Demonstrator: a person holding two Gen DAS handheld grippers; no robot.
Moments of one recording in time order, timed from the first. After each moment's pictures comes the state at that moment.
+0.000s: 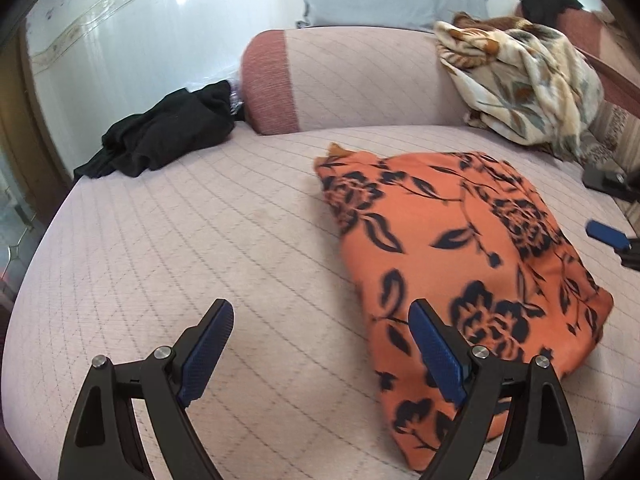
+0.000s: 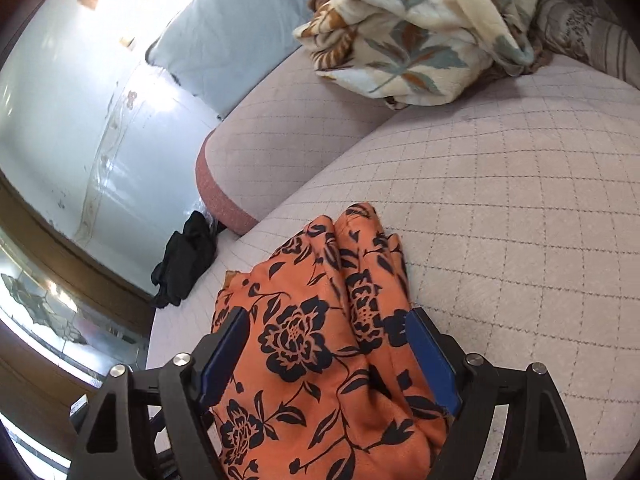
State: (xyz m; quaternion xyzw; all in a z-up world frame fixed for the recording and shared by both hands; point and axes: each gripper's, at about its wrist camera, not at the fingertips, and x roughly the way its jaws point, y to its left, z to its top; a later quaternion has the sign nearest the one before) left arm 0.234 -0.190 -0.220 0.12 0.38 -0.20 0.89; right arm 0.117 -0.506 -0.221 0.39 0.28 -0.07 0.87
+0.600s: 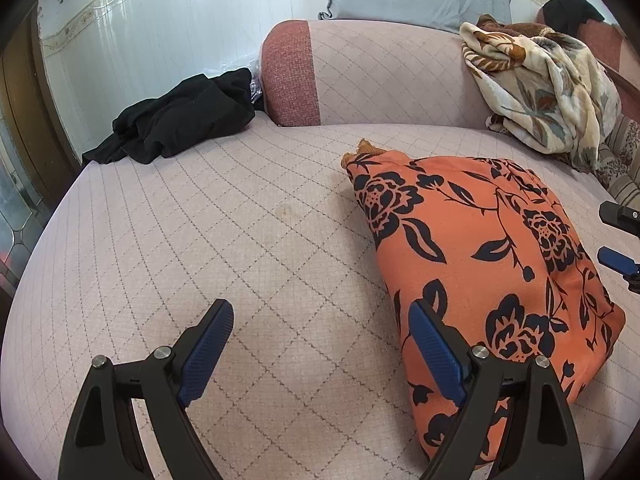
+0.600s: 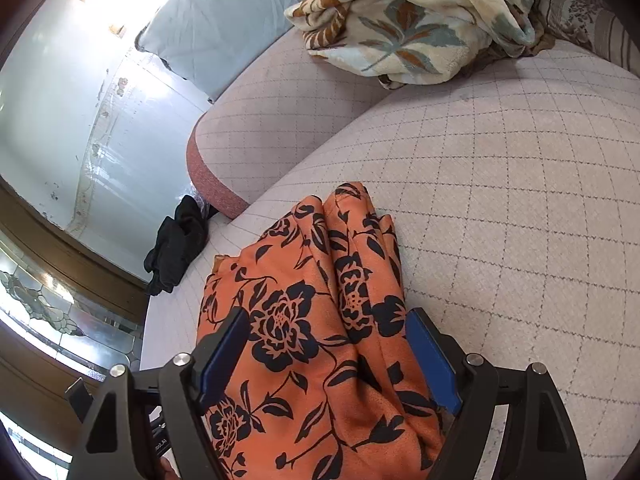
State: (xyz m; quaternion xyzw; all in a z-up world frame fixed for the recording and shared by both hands) left arm 0.251 -0.179 -0.225 0.11 0.40 -0.19 0.89; right arm 0.124 -0.507 -0.236 0.39 0.32 -0.07 0.86
